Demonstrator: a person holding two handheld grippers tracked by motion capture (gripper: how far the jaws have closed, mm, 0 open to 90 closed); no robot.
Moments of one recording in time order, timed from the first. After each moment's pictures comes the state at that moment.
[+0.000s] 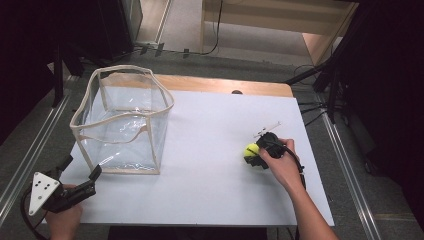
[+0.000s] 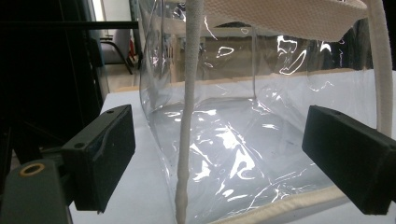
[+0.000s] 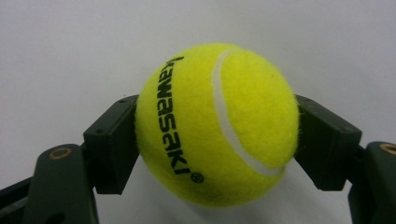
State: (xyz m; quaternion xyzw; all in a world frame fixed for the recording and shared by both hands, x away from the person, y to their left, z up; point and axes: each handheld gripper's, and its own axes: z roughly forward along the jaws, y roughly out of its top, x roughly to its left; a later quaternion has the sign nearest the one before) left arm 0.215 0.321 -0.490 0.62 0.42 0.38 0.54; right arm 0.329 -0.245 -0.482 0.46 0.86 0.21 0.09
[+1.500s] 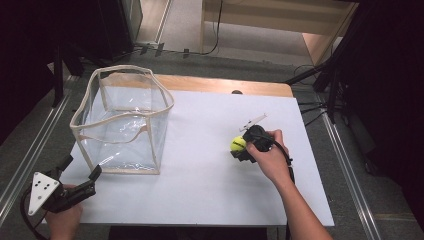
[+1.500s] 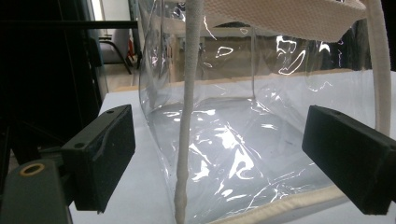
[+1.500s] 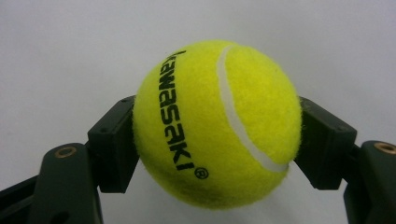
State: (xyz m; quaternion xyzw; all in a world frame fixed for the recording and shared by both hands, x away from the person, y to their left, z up) left arm 0.214 0.322 -0.490 0.62 0.42 0.38 0.54; right arm 0.337 -0.200 -0.450 0.41 0.88 0.24 0.09
